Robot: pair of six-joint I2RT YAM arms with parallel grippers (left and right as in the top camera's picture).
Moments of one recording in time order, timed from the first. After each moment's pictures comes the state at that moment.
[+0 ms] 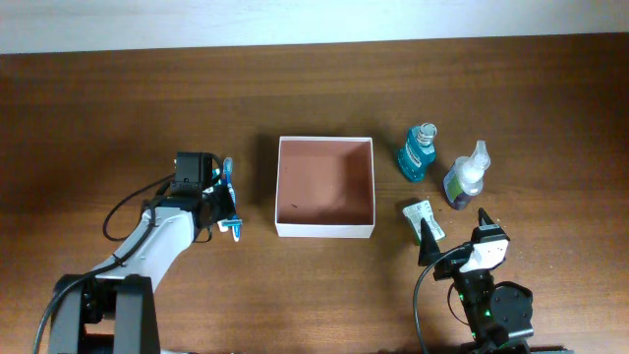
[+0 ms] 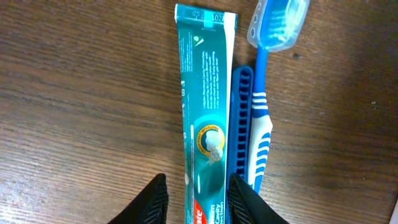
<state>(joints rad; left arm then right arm) -0.09 1.61 0.81 -0.35 -0.06 -0.36 0.14 0.03 0.01 -0.07 0.00 0.06</state>
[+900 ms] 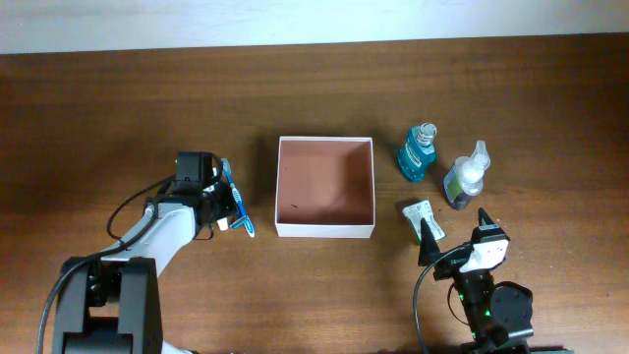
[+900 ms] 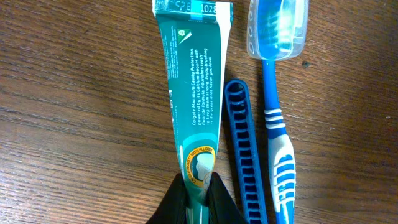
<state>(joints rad) -0.08 1.69 0.81 -0.28 -0.02 -0.37 0.14 0.03 0.01 -0.07 0.00 0.06</state>
